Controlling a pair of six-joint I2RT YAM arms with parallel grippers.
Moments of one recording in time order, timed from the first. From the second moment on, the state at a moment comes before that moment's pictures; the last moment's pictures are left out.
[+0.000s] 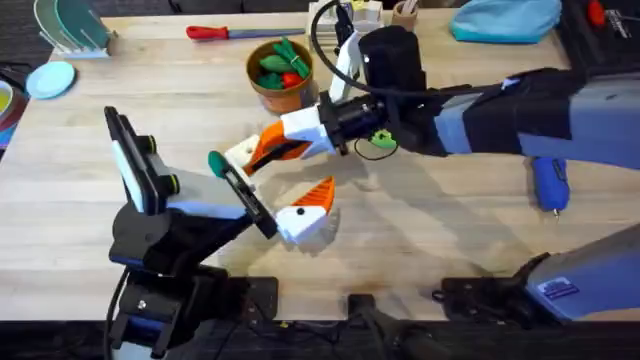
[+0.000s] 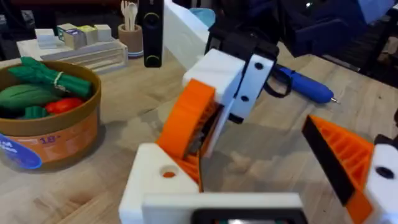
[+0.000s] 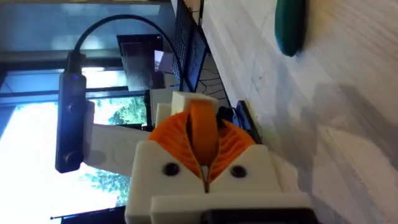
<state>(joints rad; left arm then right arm) -0.18 0.01 0.01 -0.07 0.73 -0.15 0.64 1.76 0.90 0.38 -1.09 1.05</state>
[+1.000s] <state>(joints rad) -0.18 0.01 0.01 -0.07 0.75 -0.13 0.63 1.77 0.90 0.36 -1.15 0.99</state>
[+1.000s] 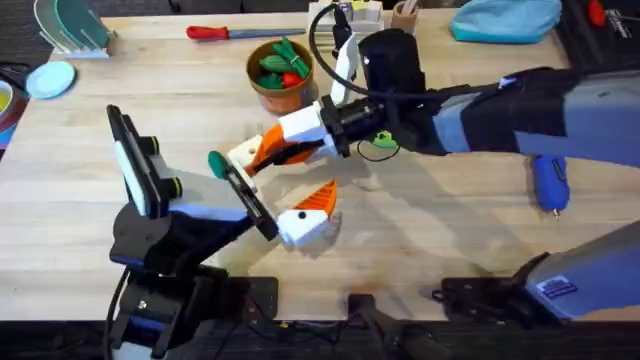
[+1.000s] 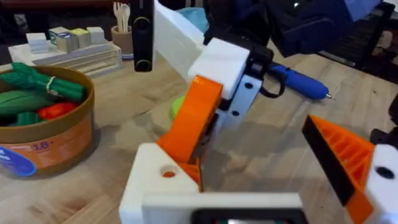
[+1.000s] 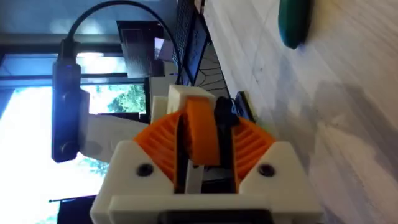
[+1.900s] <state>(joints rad) -0.21 0.01 0.01 -0.07 0.83 -0.10 0.59 1.77 0.89 0.38 -1.23 0.99</state>
